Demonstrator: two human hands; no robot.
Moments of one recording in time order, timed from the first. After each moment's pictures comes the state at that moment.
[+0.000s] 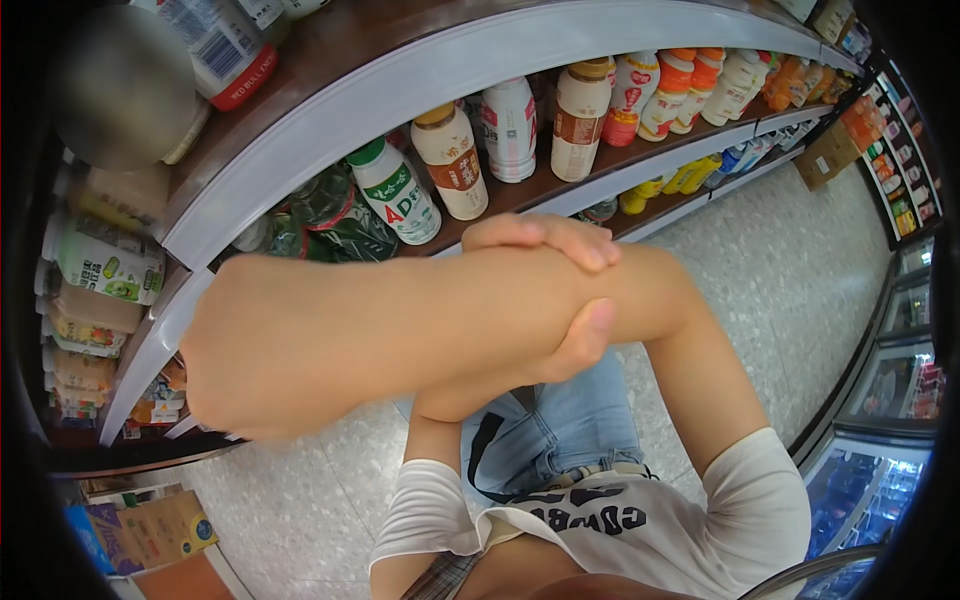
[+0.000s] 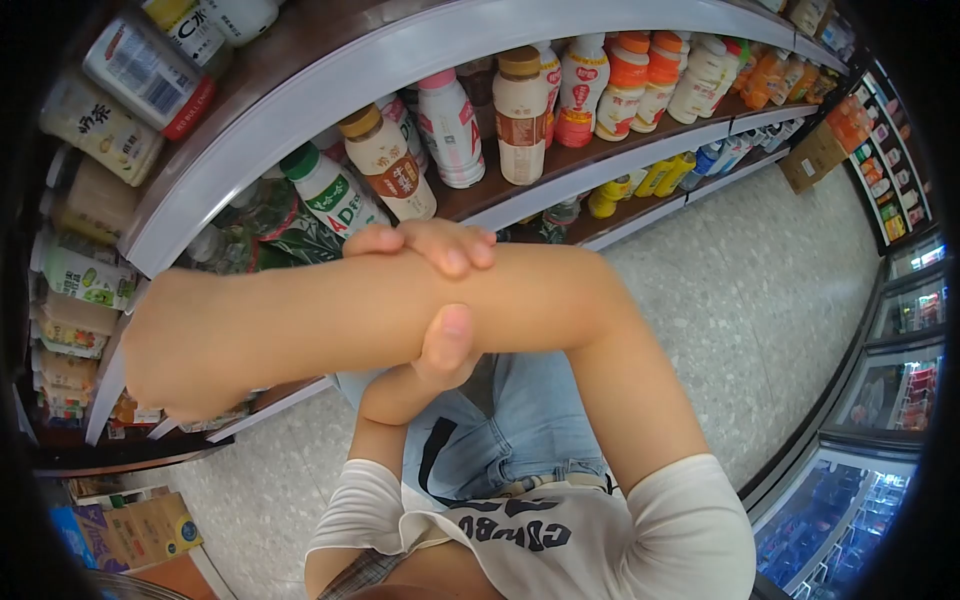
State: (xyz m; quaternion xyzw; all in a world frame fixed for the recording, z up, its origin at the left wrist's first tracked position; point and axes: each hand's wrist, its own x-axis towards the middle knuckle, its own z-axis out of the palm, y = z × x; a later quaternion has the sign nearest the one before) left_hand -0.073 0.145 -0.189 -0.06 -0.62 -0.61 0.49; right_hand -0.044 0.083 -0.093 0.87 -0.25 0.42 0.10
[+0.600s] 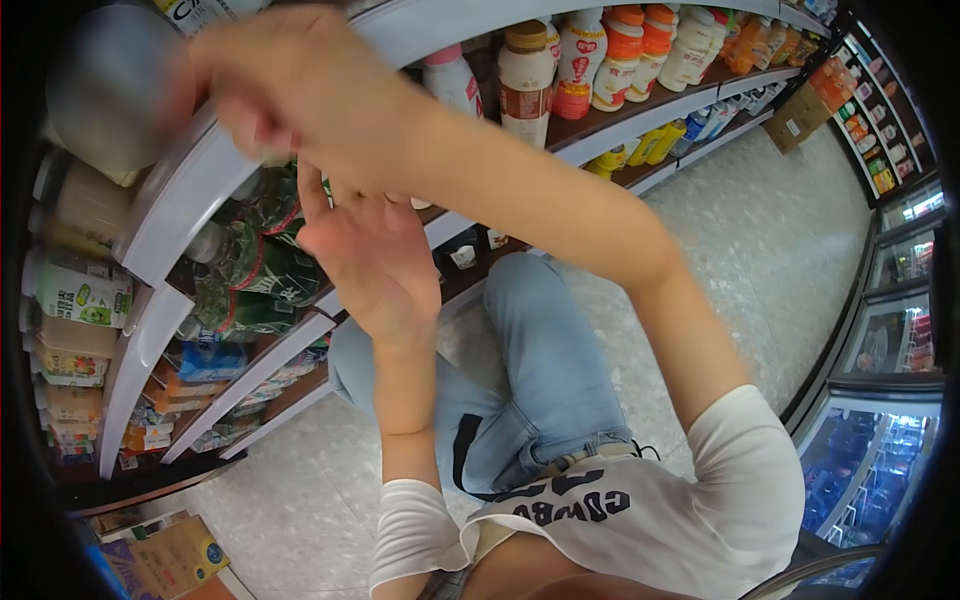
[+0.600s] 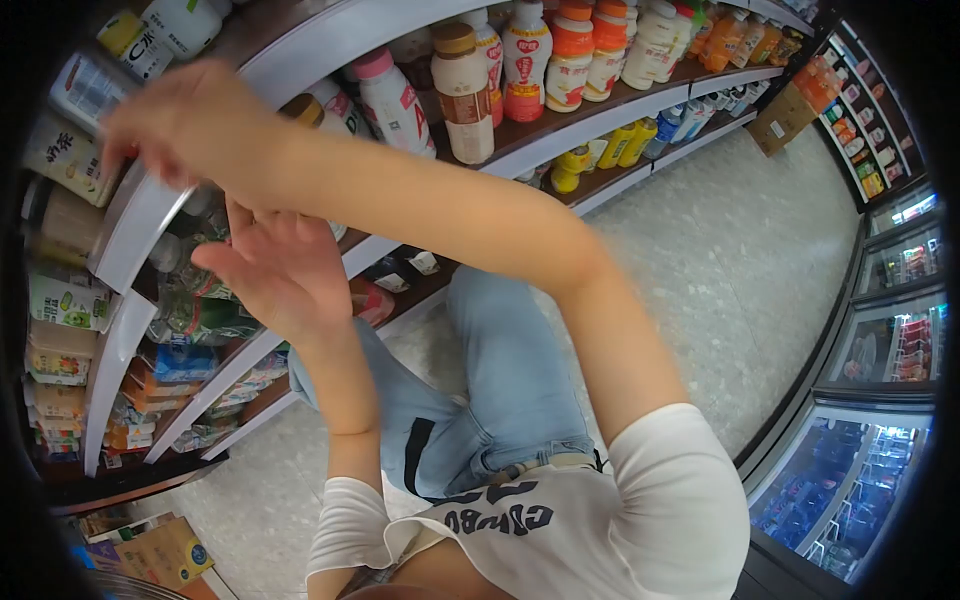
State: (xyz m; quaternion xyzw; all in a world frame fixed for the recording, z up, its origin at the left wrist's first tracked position) left_hand -0.072 0.111 -0.176 0.03 -0.38 -0.69 0.62; right_hand -0.139 0.075 -0.081 0.54 -0.20 0.68 -0.45
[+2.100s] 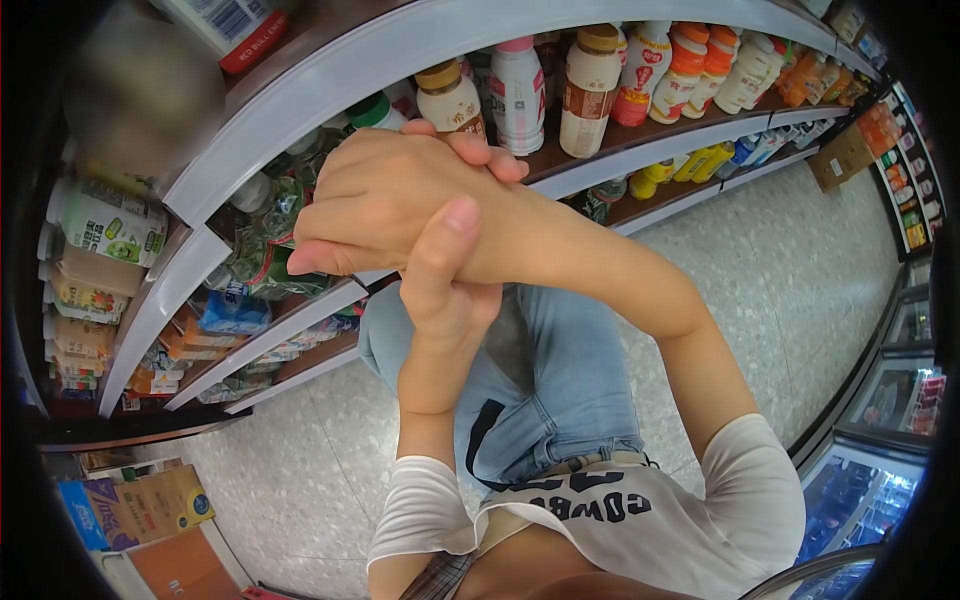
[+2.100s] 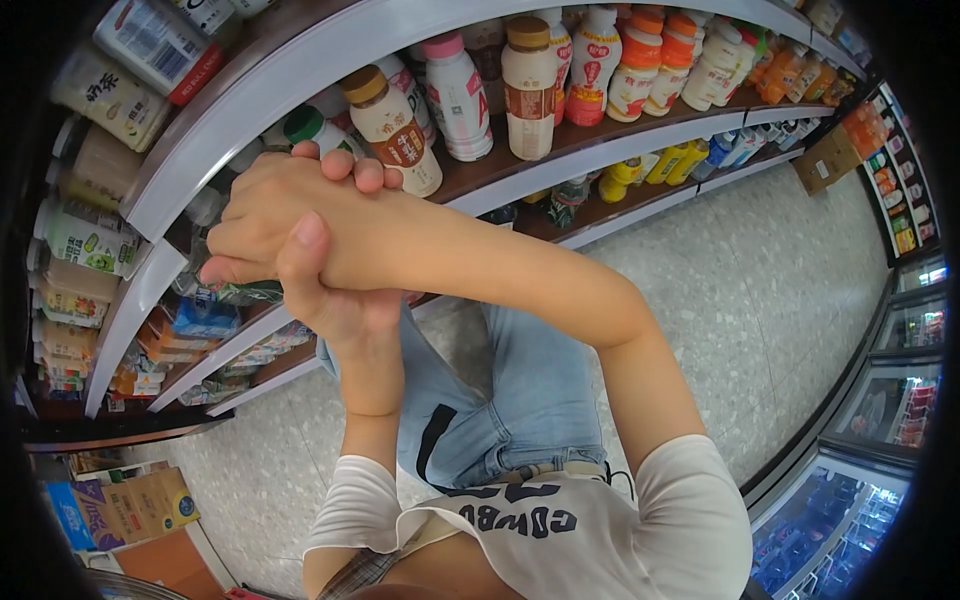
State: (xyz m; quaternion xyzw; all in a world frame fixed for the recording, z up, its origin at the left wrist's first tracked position) left_hand -0.063 0.136 -0.157 -0.01 -0.32 -0.76 0.56; right_hand -0.122 0.109 -0.133 0.81 -0.31 0.49 0.08
